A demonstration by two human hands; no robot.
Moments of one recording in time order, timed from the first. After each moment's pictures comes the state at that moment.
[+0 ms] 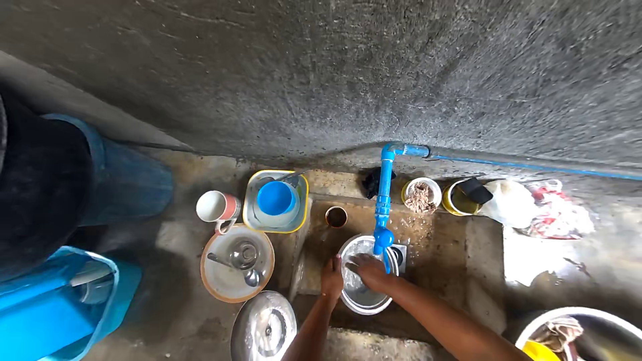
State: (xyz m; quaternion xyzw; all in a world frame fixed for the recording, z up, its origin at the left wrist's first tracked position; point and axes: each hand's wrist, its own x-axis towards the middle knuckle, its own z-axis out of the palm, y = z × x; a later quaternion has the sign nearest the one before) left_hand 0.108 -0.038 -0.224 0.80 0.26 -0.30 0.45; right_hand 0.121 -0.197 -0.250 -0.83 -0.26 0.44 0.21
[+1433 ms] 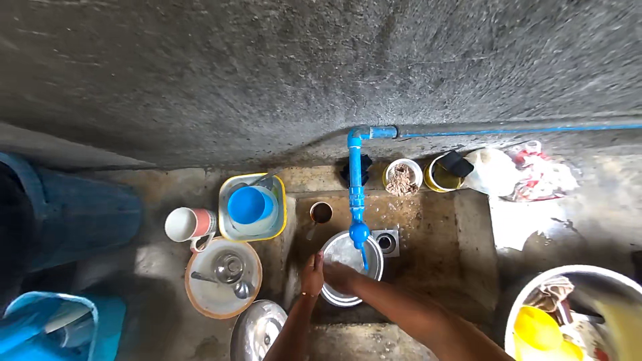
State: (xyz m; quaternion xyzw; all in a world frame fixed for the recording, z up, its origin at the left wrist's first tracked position) left_hand 0.113 -0.006 -0.232 0.86 0.15 -0.25 0.42; right_hand 0.099 -0.132 -0.274 -0.80 -0.20 0.44 0.36
